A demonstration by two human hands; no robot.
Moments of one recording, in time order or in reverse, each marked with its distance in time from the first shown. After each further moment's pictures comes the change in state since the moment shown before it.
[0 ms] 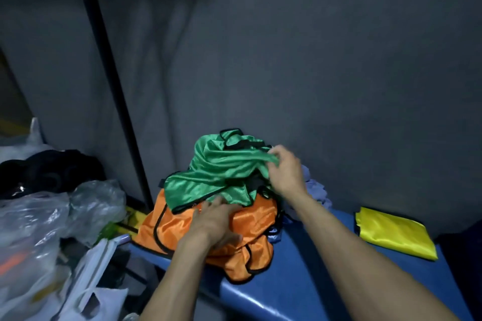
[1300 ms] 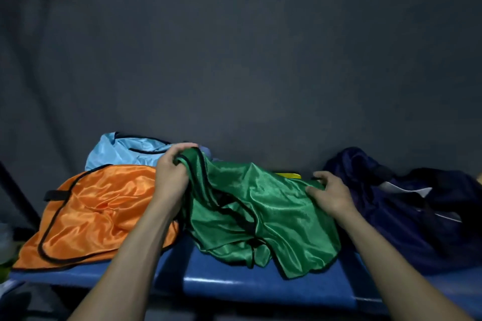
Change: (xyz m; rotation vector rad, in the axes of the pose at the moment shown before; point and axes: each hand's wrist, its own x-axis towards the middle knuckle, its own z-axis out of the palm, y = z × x) left_hand -0.009 0.156 0.000 -1.344 0.561 0.325; right_hand -0.139 0.204 -0.240 -0.110 0.140 0.500
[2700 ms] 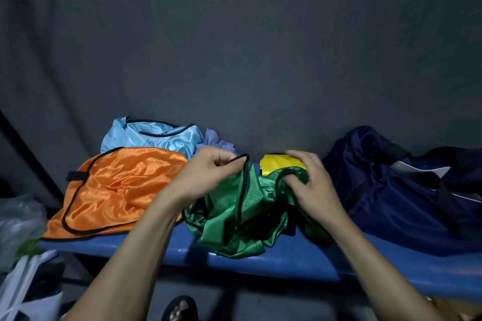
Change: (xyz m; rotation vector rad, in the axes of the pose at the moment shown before) left_hand -0.060 0.039 0.012 0.311 -0.737 0.037; right_hand -0.073 -0.027 0.022 0.256 0.029 -0.514
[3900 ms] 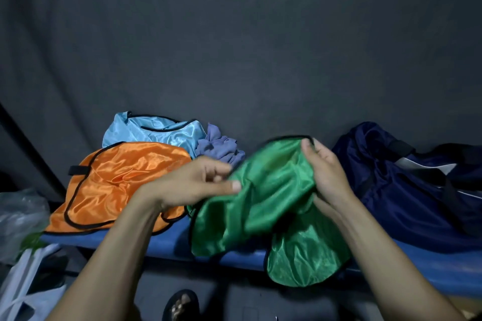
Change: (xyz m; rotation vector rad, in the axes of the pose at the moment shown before) left_hand -0.017 -0.018 -0.027 0.026 -0.359 -0.012; right_hand 0.010 -0.027 -0.001 0.933 -0.039 0.226
